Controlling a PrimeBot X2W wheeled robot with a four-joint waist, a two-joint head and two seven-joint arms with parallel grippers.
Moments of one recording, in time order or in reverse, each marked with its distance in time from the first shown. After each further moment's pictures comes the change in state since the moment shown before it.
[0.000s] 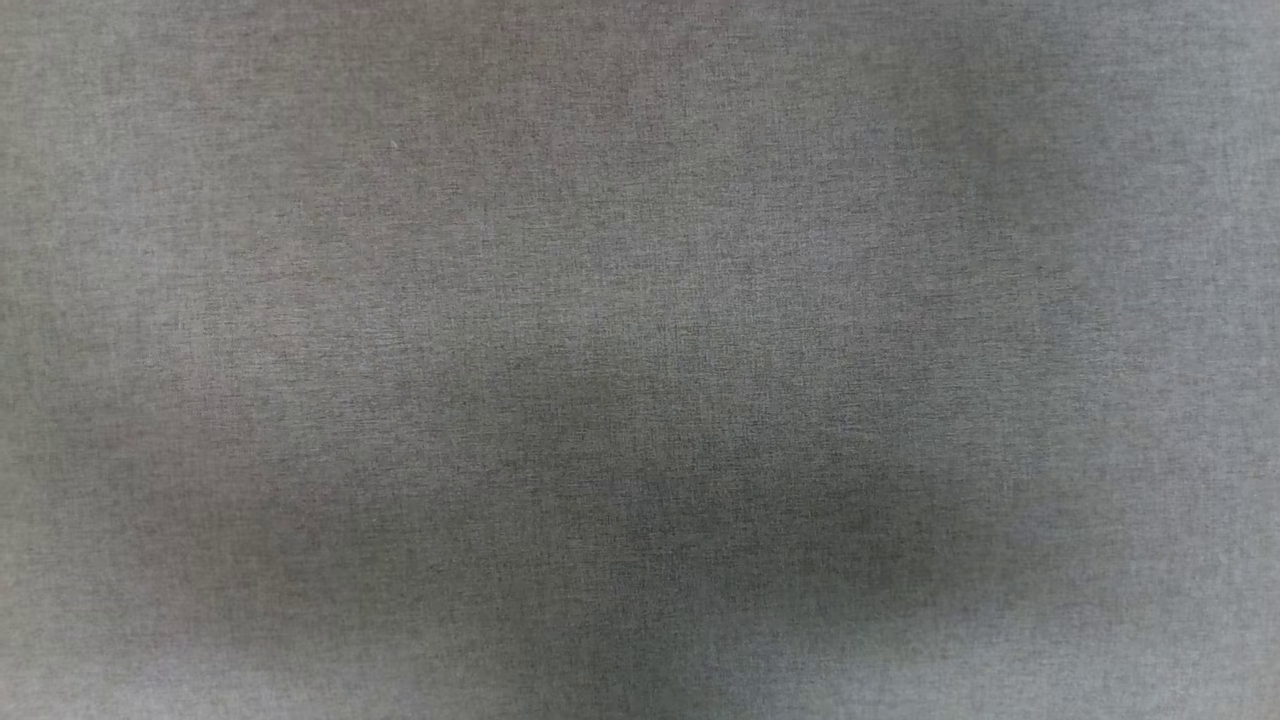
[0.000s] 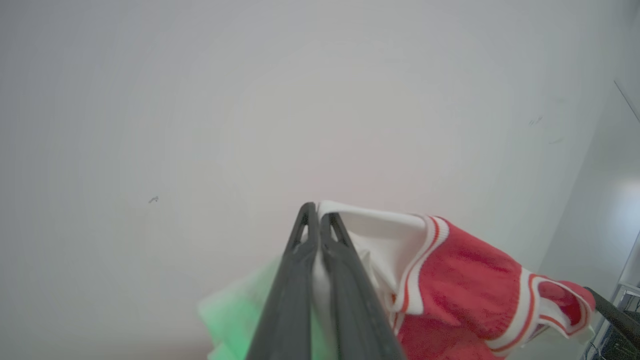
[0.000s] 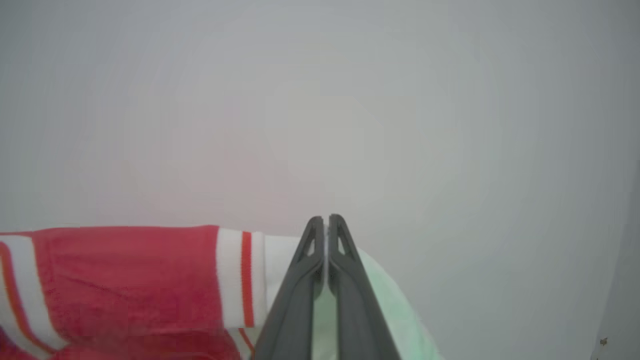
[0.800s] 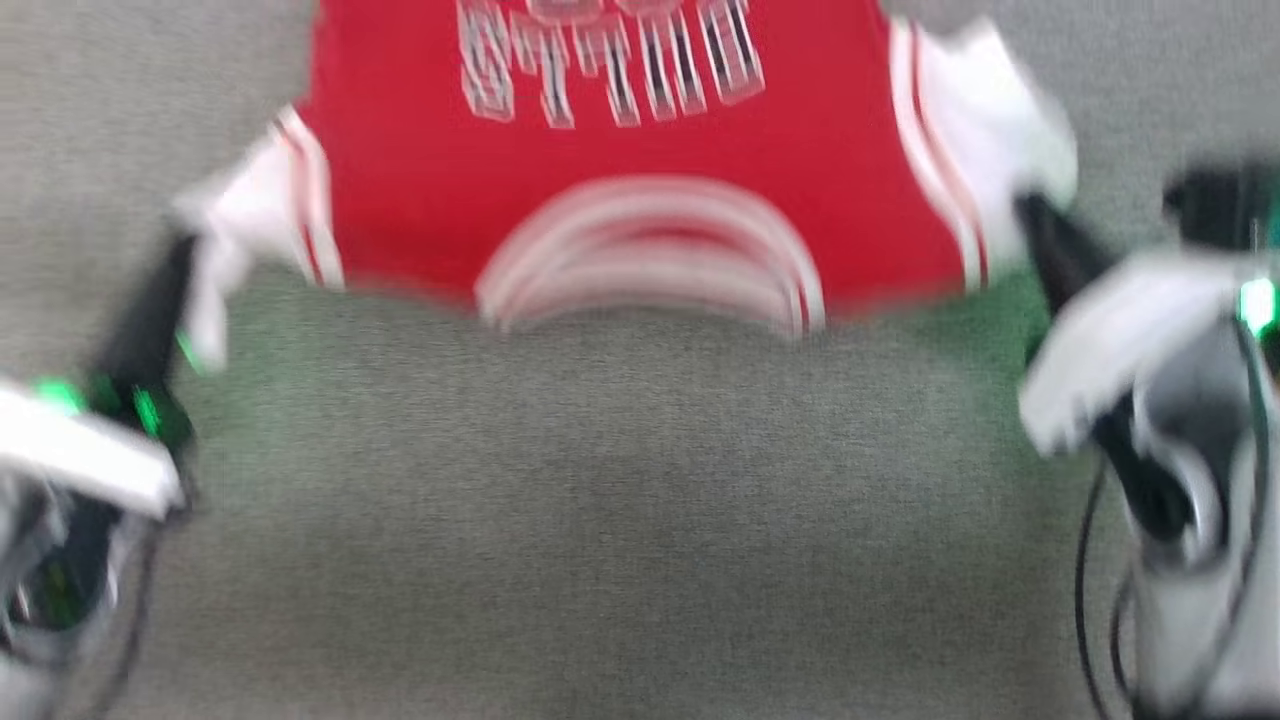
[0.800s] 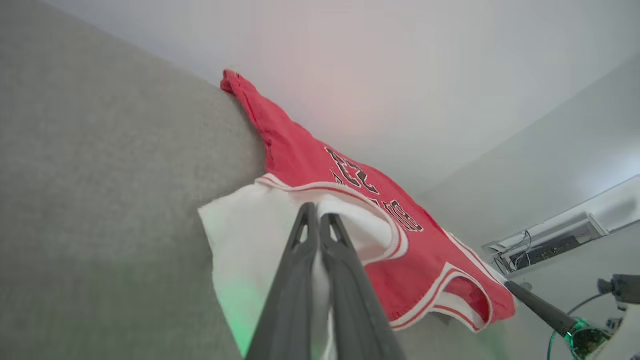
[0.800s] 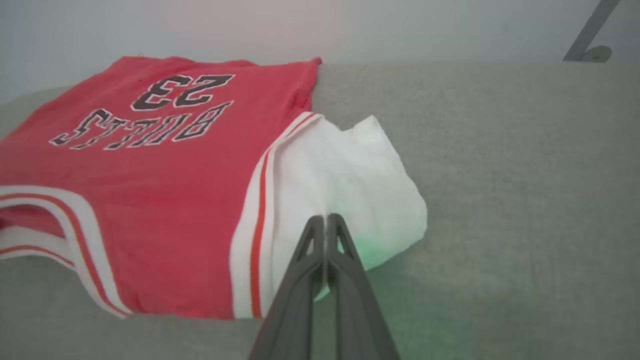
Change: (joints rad) left arm 1.272 0.020 0.238 -0.517 -0.015 0.001 -0.029; right arm 1.258 -0.004 0.159 -0.724 0.161 0.000 0.458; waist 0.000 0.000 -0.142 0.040
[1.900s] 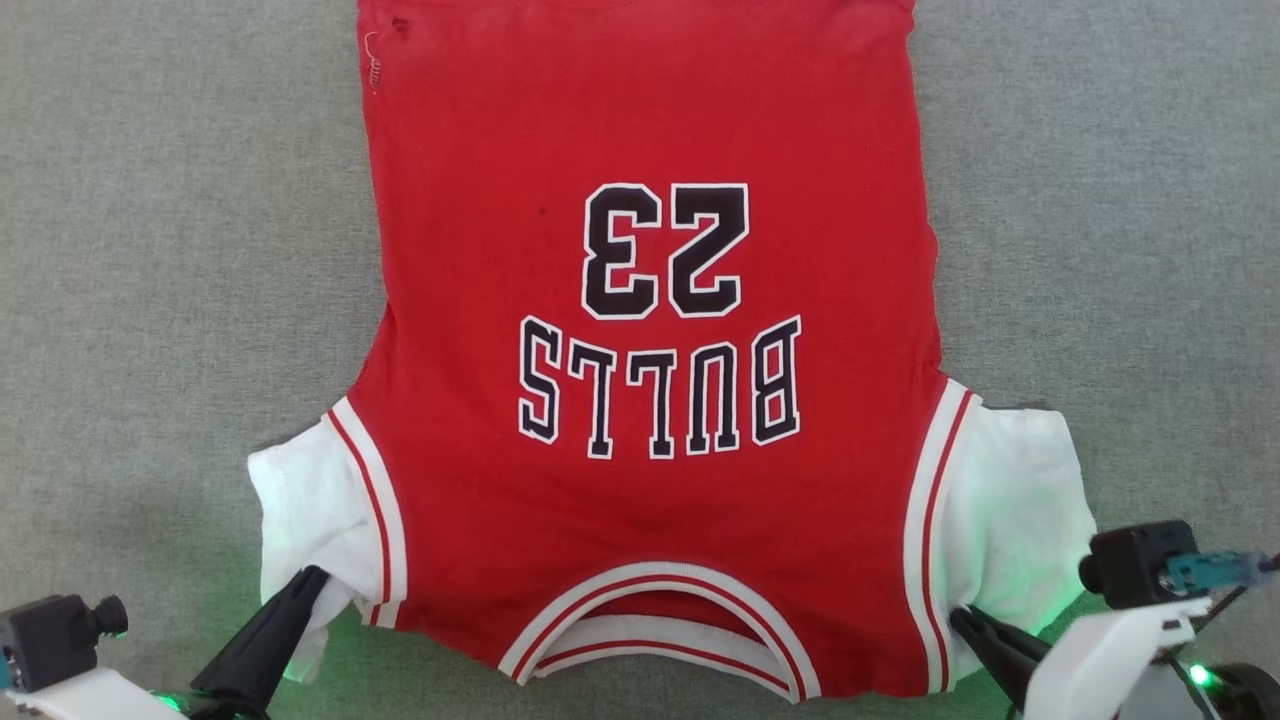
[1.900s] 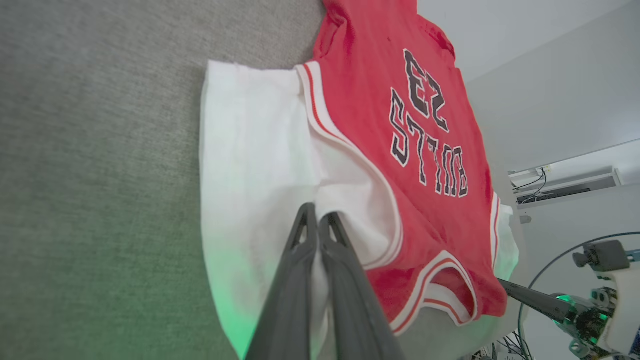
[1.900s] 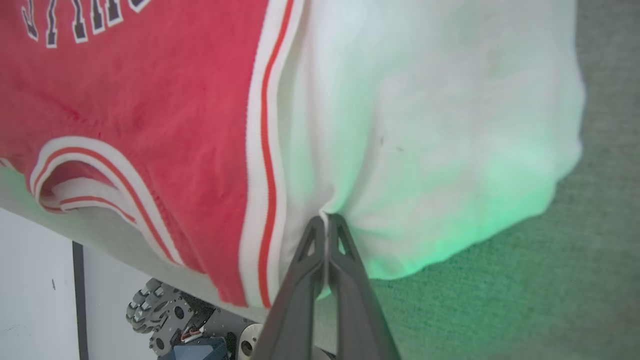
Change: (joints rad) left arm 0.543 0.030 -0.019 -0.207 0.088 0.000 -0.001; right arm 0.671 -0.001 0.034 -0.373 0.196 -0.002 0.374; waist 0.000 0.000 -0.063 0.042
